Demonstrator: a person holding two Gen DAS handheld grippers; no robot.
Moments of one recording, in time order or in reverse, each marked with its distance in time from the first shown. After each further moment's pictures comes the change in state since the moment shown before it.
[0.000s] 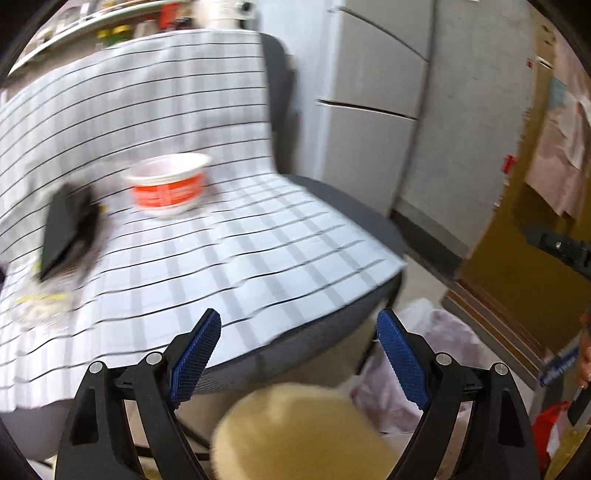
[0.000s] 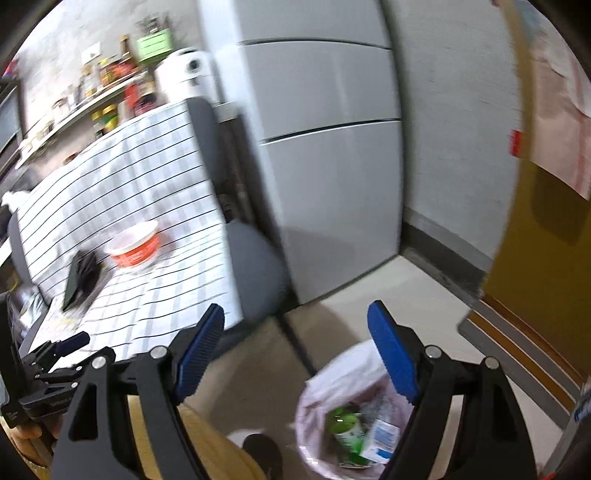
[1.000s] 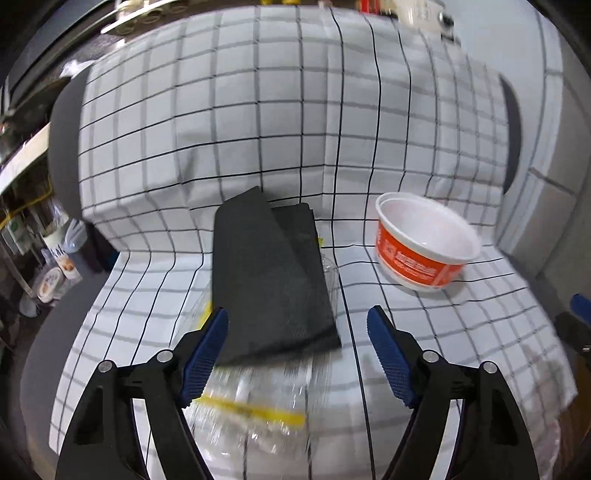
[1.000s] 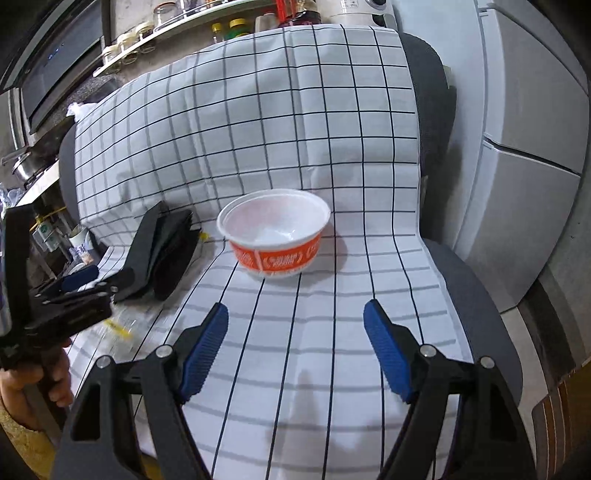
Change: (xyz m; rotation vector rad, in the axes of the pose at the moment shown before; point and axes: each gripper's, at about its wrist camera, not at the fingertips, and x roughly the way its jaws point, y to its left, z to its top) left arm 0.037 0.220 0.094 -0.248 0.012 0.456; right arm 0.166 0.238 0.065 -0.295 0.151 0.300
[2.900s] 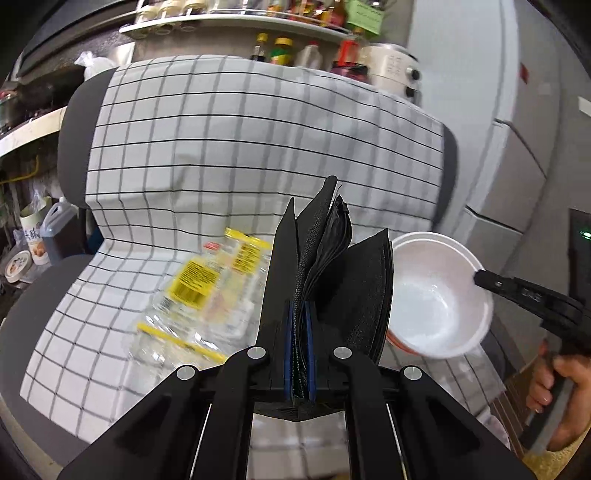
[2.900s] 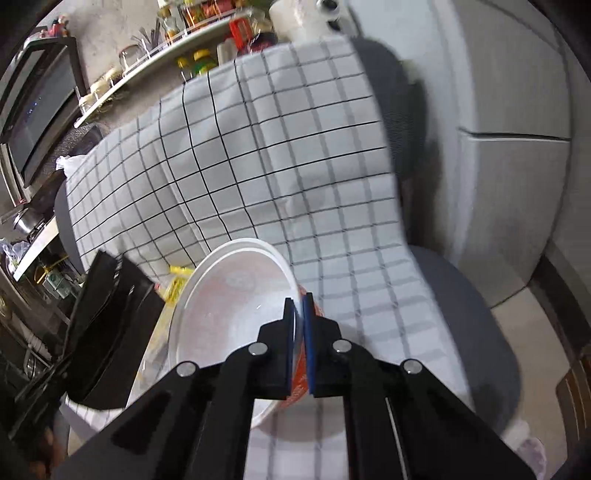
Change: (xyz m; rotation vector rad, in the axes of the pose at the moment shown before) left arm -0.104 -0.006 -0.050 -0.114 -0.134 -0.224; right arm -0.030 -0.044 0.006 0.148 -0.052 0.041
